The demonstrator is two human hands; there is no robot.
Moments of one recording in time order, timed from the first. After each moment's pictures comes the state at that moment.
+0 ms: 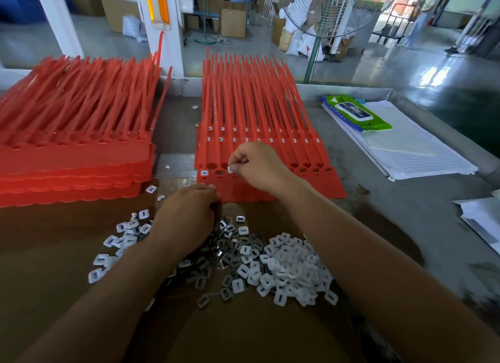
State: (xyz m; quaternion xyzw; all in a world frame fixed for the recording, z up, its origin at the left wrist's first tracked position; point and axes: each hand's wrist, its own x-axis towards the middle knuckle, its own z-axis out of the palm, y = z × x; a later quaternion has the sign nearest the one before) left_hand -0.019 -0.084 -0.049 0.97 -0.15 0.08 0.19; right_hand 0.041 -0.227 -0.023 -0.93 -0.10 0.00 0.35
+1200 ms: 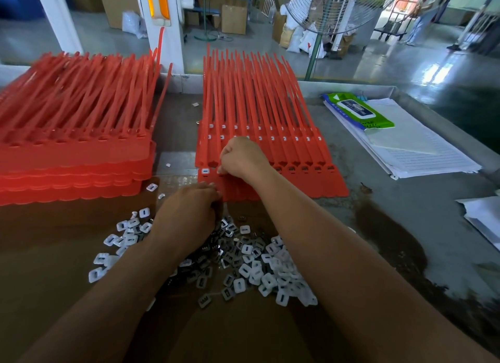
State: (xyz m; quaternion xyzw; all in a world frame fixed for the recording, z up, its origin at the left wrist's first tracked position) left_hand -0.022 -0.085 -0.046 0.96 -0.16 0.08 0.22; right_hand 0.078 -0.198 -0.035 -0.95 0.01 0.05 0.31
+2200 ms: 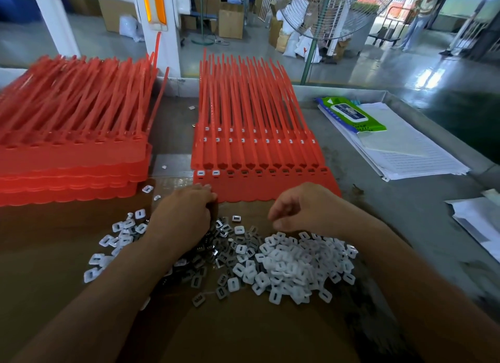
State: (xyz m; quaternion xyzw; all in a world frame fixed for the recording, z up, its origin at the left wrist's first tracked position) left_hand -0.013 -0.084 -0.054 0.97 -0.14 0.05 0.18; right_hand -0.036 -0.294 -0.011 -0.93 -0.15 0.15 0.30
